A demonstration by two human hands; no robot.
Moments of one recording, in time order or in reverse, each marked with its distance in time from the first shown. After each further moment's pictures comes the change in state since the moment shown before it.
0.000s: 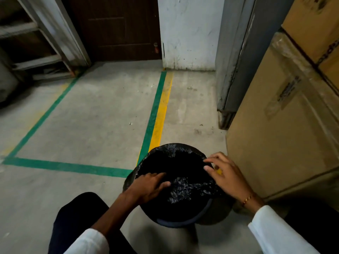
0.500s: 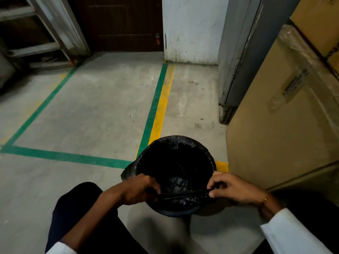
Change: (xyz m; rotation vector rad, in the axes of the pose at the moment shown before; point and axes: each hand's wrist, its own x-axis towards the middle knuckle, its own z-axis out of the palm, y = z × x) left_hand -0.047 -0.002 -0.028 -0.216 -0.167 0.278; right_hand -0.031 -0.011 -0.020 0.280 -0.662 0.143
